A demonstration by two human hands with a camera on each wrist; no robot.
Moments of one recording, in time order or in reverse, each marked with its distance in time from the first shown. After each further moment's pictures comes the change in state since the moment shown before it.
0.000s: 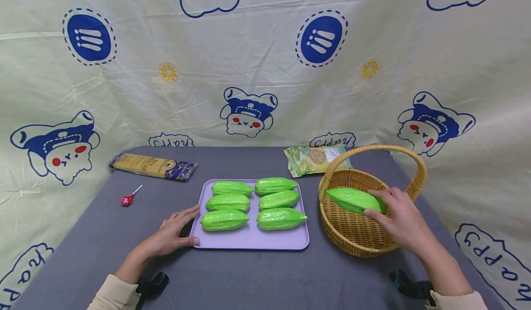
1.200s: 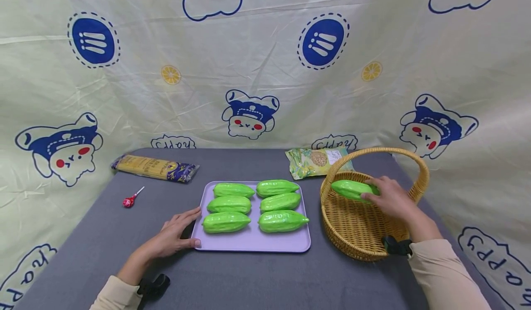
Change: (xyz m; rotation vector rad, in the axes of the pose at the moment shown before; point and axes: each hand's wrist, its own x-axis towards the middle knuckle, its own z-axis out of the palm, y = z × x) left_hand -0.002 -0.001 0.000 -0.030 0.009 0.018; right_hand 0.065 0.048 0.020 -0.029 -0.281 0.046
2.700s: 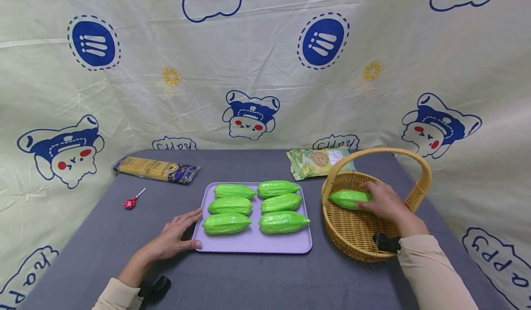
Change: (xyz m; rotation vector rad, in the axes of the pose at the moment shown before) left_hand 0.000 0.001 0.000 -0.015 -0.011 -0.036; right_hand 0.018 0.017 0.030 0.038 -0.058 0.011
